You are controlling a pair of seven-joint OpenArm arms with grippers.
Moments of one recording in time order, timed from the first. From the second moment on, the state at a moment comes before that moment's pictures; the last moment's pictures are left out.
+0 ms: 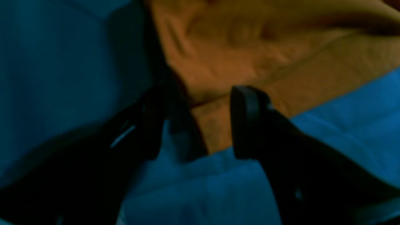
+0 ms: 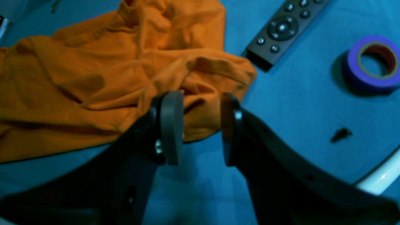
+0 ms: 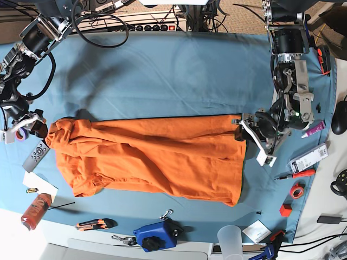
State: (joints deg) left arm -8.4 -8.5 -7.2 89.1 -25.1 -18.9 61.7; right arm 11.3 22.4 47.4 78.1 37.7 39.6 -66.5
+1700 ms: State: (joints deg) left arm 10.6 -5.0 -7.2 115.3 -28.2 -21.6 69.2; right arm 0.5 23.8 54.9 78.1 59.8 39.7 -76.3
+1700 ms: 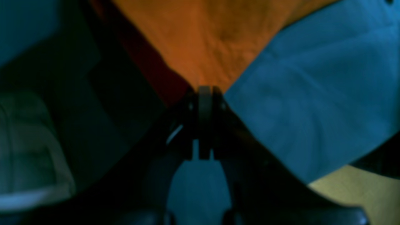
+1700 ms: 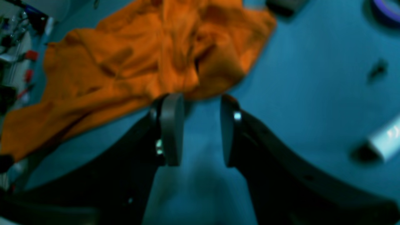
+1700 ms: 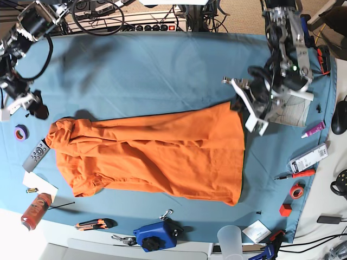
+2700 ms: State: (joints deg) left arm 16.9 -5.9 -7.2 115.4 -28.3 -21.6 67.7; right arm 3.5 14.0 45.1 78.1 45.8 39.6 -62.5
